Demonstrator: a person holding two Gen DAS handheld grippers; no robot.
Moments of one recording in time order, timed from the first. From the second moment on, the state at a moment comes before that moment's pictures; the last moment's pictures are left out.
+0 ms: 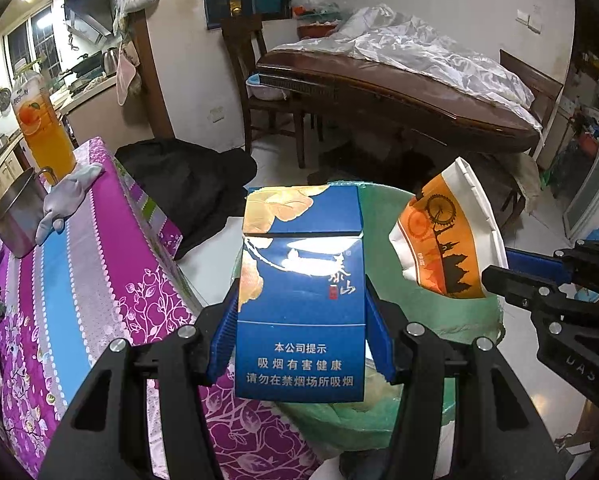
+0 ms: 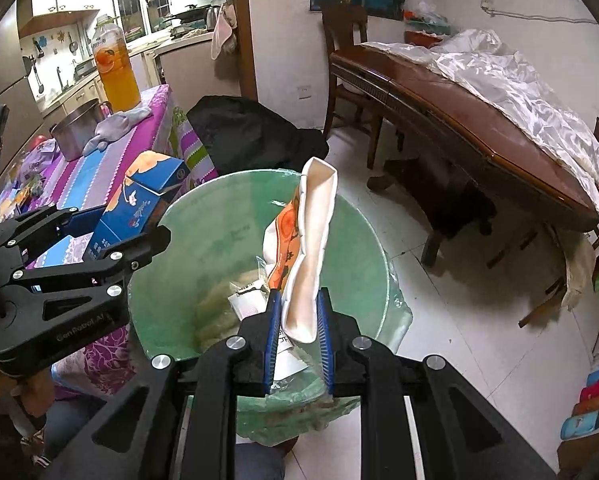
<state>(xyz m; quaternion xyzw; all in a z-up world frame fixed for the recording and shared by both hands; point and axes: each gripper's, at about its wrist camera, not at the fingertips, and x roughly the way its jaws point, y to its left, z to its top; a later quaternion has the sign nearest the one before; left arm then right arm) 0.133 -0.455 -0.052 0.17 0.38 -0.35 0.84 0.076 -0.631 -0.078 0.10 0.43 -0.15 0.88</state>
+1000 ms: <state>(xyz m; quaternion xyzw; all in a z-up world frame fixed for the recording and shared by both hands) 0.130 -0.431 -0.043 0.17 0.37 -0.33 0.85 0.041 -0.608 -0.034 0.09 0.34 -0.16 0.92</state>
